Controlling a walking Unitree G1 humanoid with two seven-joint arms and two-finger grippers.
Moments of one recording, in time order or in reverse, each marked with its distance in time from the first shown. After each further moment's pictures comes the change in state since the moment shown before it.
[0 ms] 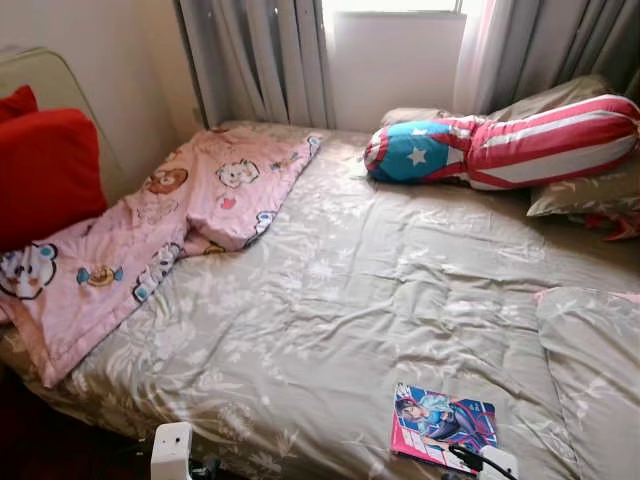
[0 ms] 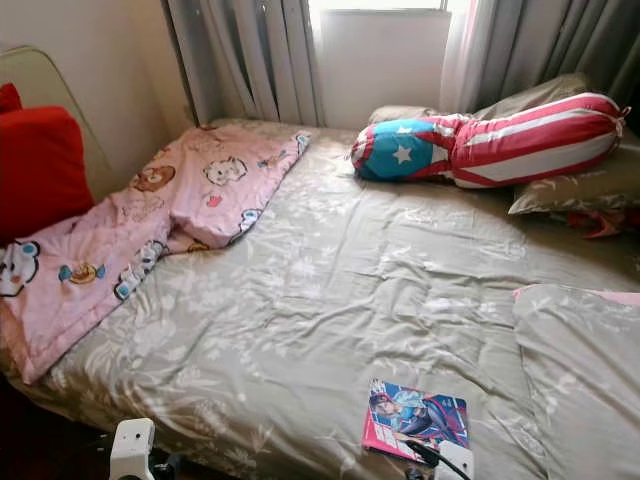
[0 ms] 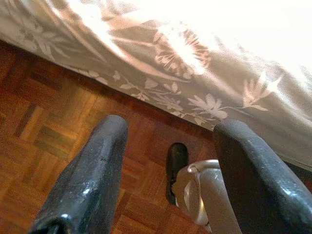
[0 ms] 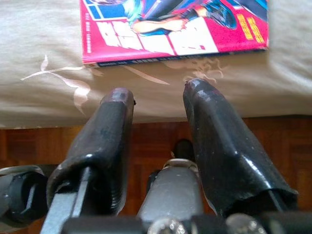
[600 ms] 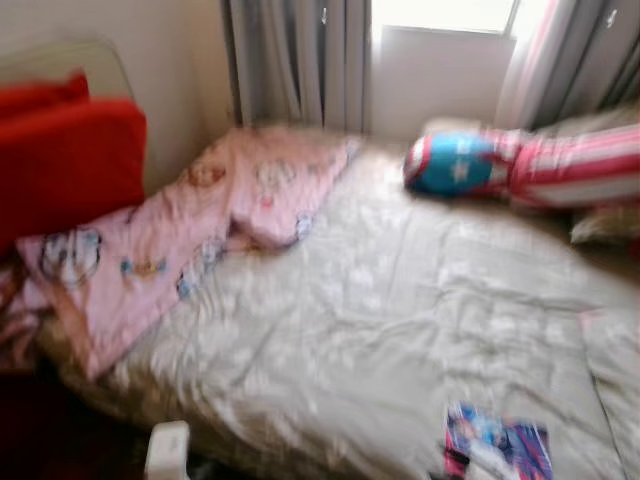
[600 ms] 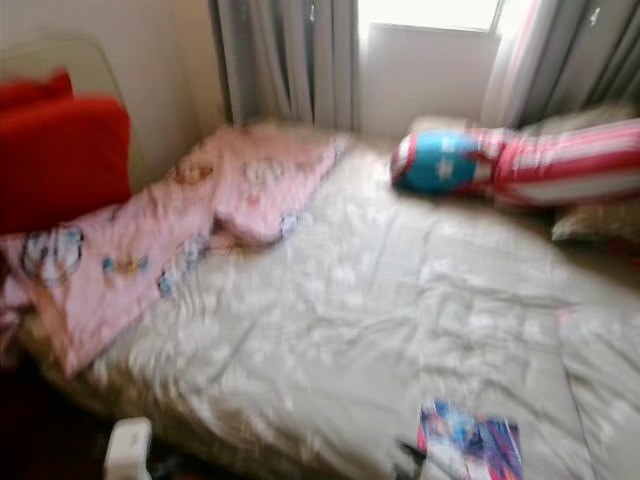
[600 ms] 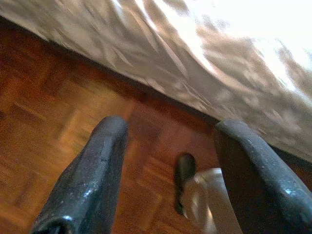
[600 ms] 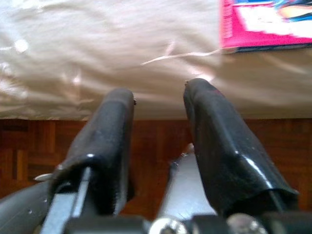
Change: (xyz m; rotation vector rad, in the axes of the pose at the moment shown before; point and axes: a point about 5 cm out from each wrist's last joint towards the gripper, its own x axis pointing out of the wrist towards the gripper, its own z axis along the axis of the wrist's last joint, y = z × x) left arm -0.003 0.011 -0.002 0.003 0.008 0.033; right arm 0.003 0.020 -0.001 0.029 0.005 0.052
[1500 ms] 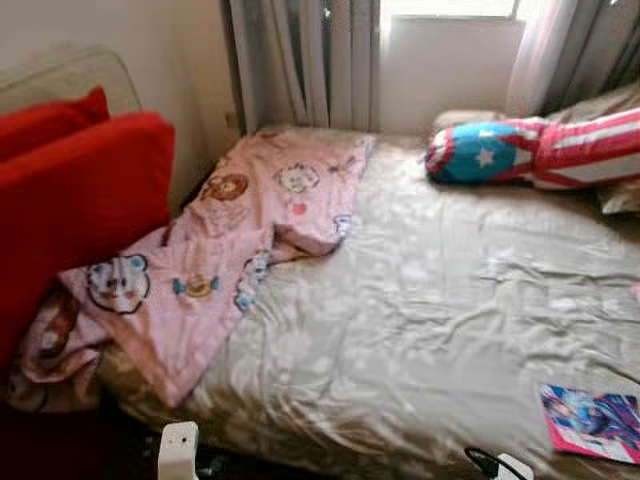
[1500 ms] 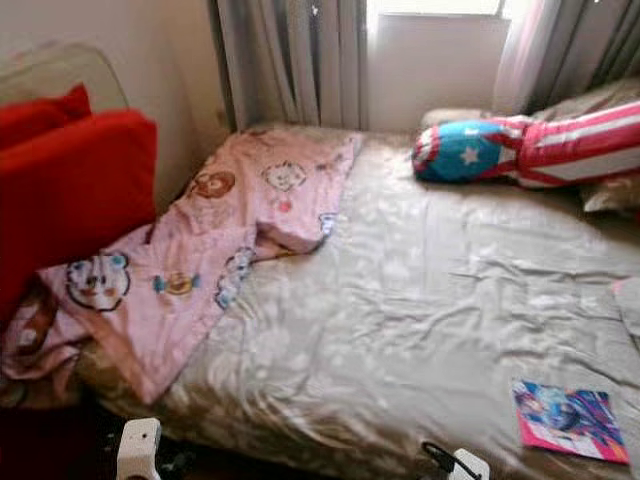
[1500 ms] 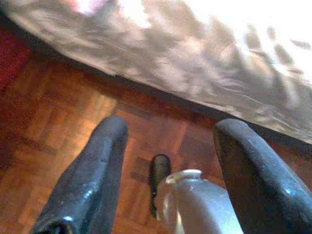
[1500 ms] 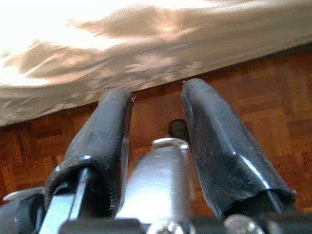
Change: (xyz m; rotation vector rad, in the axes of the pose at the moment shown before) left arm 0.004 -0.019 0.005 -0.004 -0.014 -0.053; right arm -0.005 -0.027 0.000 0.114 0.008 -0.087
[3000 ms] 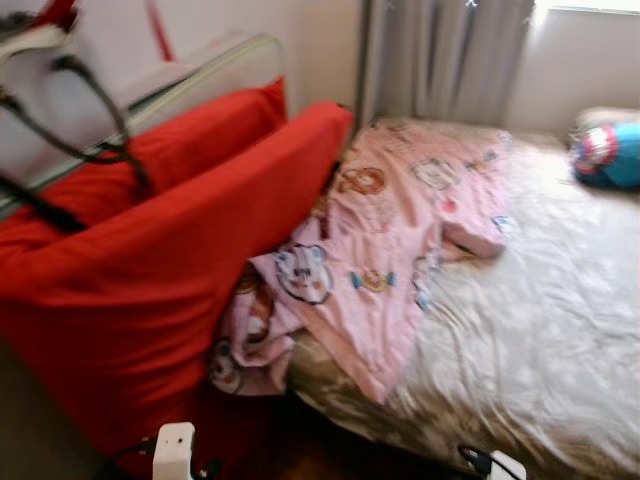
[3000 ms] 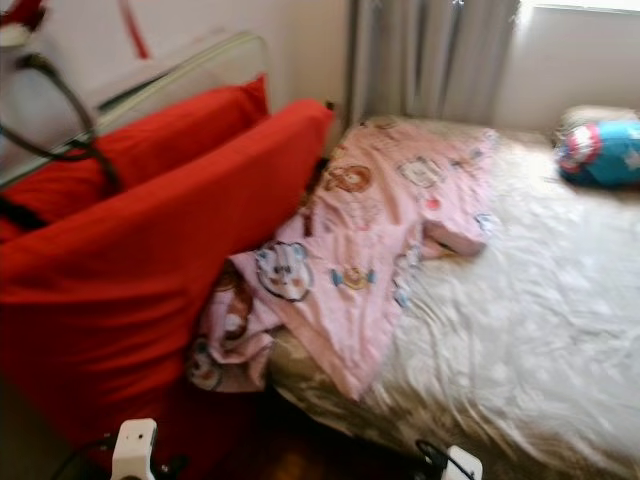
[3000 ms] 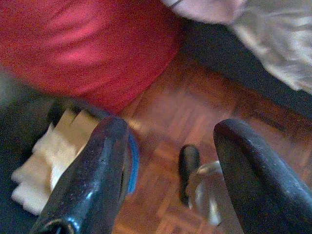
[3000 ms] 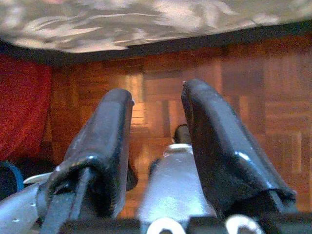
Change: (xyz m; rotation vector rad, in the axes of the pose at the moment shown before) left arm -0.003 0.012 -0.002 0.036 0.021 0.006; right arm 0.002 0.012 0.002 -0.001 -0.011 0.023
